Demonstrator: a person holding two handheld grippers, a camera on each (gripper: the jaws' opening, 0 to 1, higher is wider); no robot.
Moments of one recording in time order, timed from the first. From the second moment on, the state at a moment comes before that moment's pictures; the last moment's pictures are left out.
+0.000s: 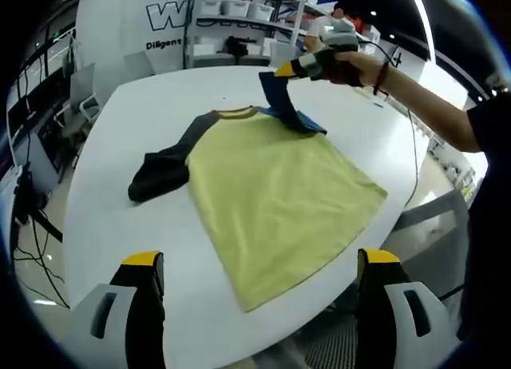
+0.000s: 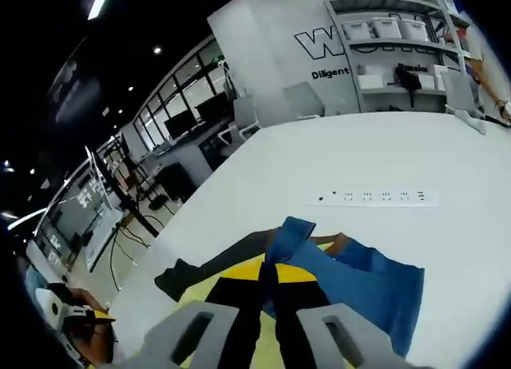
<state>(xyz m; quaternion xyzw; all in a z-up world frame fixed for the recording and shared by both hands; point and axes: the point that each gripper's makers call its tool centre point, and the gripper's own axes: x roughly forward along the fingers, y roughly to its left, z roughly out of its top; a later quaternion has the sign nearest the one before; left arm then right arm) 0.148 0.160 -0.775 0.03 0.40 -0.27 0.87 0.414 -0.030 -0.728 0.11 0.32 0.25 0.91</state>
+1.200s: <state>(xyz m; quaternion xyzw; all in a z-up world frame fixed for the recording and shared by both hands) 0.141 0.173 -0.781 0.03 0.41 -0.26 0.87 0.393 0.083 -0.798 0.04 0.39 0.32 0.86</state>
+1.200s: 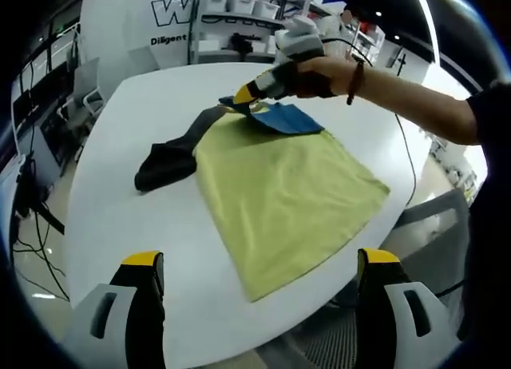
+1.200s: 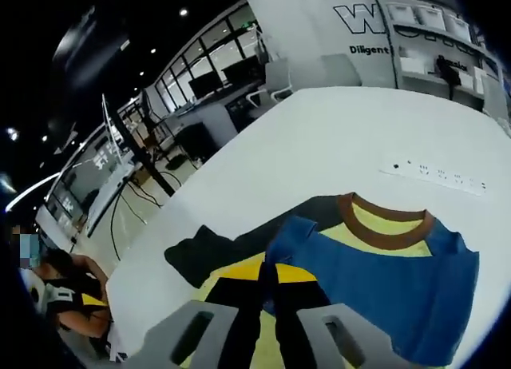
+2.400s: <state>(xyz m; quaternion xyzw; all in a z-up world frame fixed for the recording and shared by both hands) 0.141 0.183 -0.788 0.02 0.42 -0.26 0.87 0.380 0.125 -0.849 -0.04 0.39 0.41 0.82</state>
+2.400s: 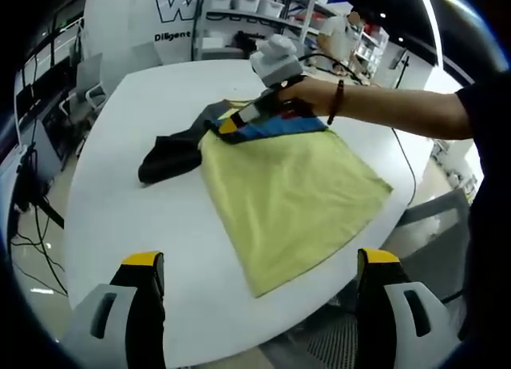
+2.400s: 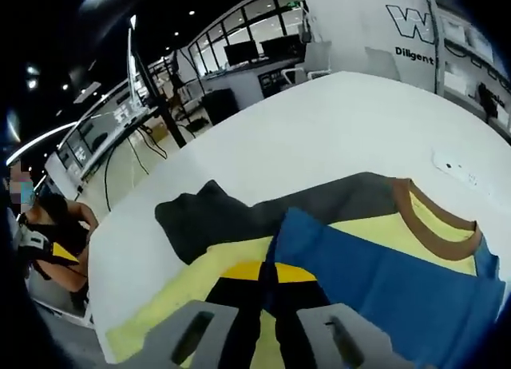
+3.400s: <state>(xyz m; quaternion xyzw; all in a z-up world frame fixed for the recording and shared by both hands) 0.153 0.181 -0.772 0.02 0.39 -0.24 0.89 0.380 0.070 -0.819 -0.01 0.36 0.35 0.86</state>
